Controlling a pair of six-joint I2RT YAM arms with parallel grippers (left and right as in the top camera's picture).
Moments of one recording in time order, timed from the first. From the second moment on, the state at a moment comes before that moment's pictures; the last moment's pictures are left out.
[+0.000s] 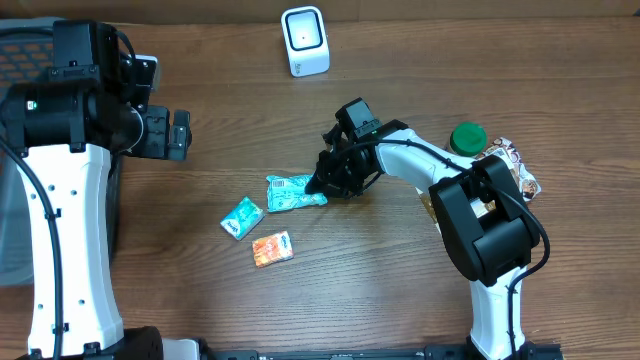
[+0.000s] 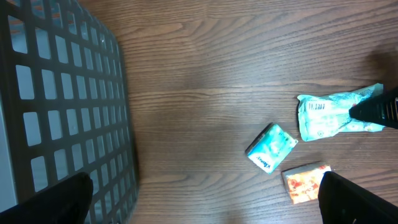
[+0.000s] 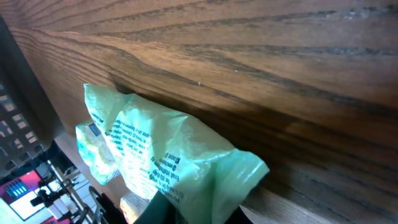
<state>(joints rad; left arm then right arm) 0.07 1.57 1.87 -1.47 -0.05 0.14 0.48 2.15 1.40 -0.57 -0.68 0.59</state>
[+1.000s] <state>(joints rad) 0.07 1.57 1.87 -1.47 -0.05 0.14 0.26 1.51 1.52 -0.91 -0.81 0.31</state>
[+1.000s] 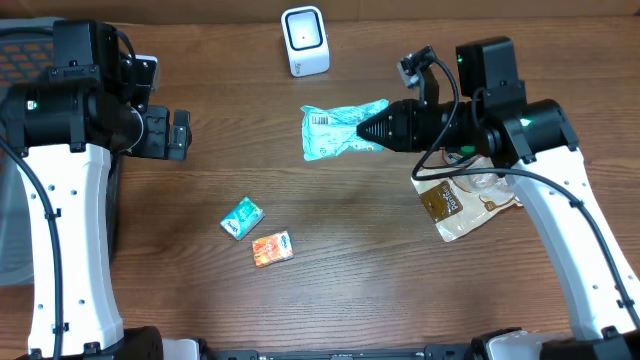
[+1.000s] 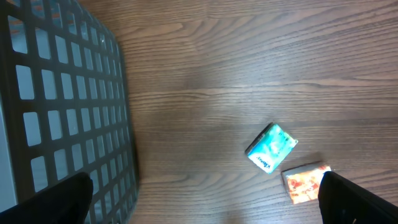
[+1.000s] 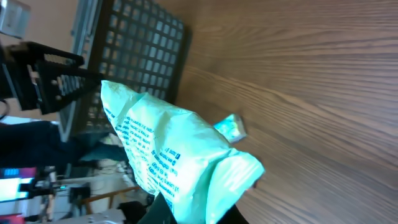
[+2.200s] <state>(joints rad) 0.07 1.57 1.87 -1.47 -0.05 0.14 0.60 2.03 1.97 -0.22 0.64 -0.25</state>
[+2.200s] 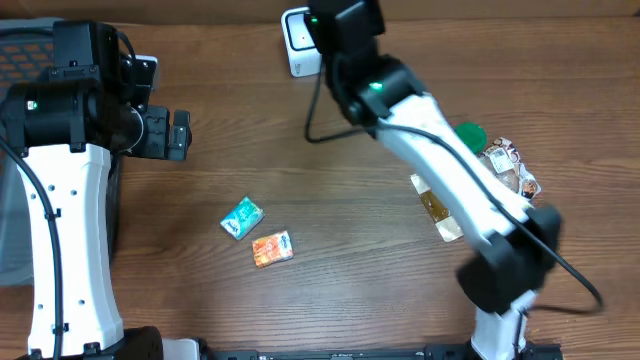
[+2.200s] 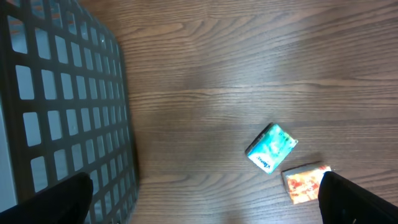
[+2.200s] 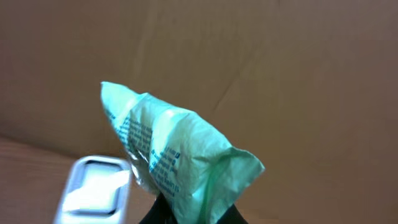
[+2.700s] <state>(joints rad) 0.07 1.57 1.87 -1.47 -0.05 0.14 0.56 2.40 1.97 0.37 0.60 -0.93</state>
